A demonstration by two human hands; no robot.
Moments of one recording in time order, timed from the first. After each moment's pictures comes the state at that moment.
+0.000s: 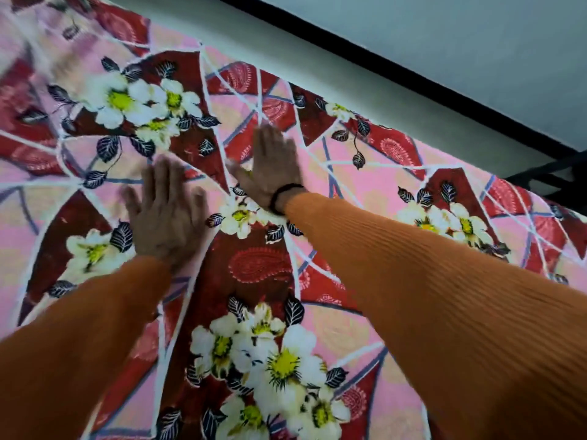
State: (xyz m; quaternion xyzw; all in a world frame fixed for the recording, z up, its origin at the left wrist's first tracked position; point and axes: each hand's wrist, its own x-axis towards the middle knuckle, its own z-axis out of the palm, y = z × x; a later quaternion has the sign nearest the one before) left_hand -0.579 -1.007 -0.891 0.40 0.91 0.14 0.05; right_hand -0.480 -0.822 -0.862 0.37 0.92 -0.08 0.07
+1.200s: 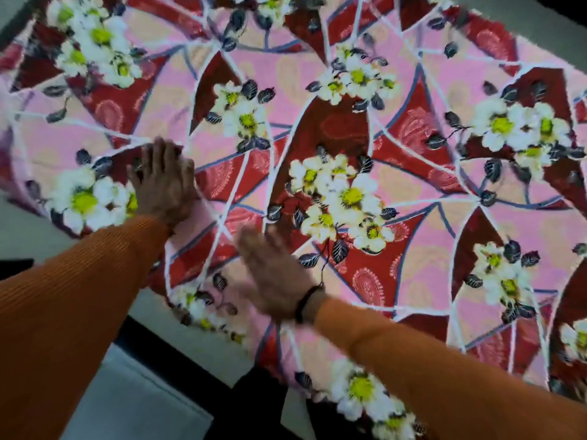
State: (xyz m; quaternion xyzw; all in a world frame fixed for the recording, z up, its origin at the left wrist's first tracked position) left_hand -0.558 -1.321 -0.862 0.28 0.96 0.04 0.08; right_hand -0.283 -1.236 -0.848 0.03 0.98 -0.20 0.01
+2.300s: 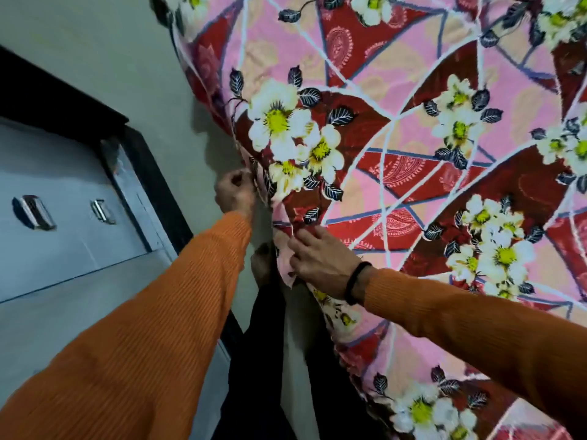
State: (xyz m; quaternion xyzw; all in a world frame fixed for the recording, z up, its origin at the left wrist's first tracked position) left_hand -0.551 -1.515 -0.888 -0.36 0.79 0.47 0.15; right_hand -0.411 -1.356 -0.817 -0.36 0.93 -0.06 0.11
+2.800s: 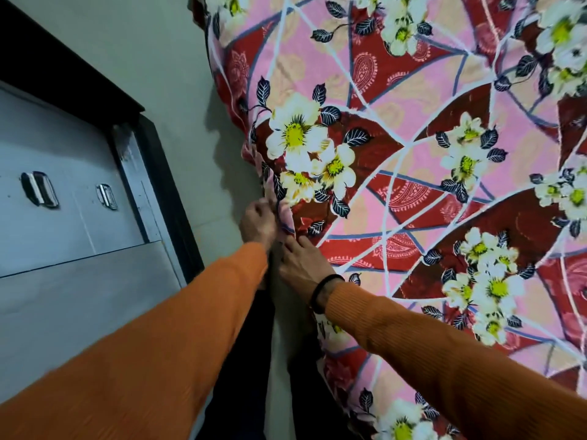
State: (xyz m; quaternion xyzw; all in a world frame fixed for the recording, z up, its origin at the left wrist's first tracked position) left_hand -0.505 -1.498 -0.865 -0.37 0.77 0.44 0.27; right_hand -0.427 -1.401 -0.827 -0.34 0.91 0.02 0.23
